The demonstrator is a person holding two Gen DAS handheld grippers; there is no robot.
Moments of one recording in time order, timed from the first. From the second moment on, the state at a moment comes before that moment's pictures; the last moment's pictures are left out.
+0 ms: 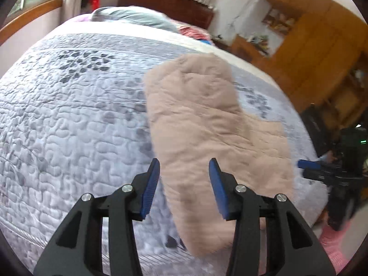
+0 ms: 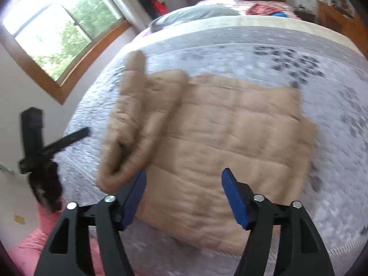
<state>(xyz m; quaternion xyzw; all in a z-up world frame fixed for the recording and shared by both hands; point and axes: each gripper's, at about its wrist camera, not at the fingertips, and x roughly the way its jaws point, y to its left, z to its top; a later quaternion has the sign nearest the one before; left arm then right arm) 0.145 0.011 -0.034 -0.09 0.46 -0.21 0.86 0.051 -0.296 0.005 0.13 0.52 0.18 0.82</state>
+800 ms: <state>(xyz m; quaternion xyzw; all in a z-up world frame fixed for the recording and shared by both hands) 0.164 0.000 -0.070 -0.08 0.49 -0.23 0.84 0.139 -0.200 -0.050 0.13 0.61 0.26 0.73</state>
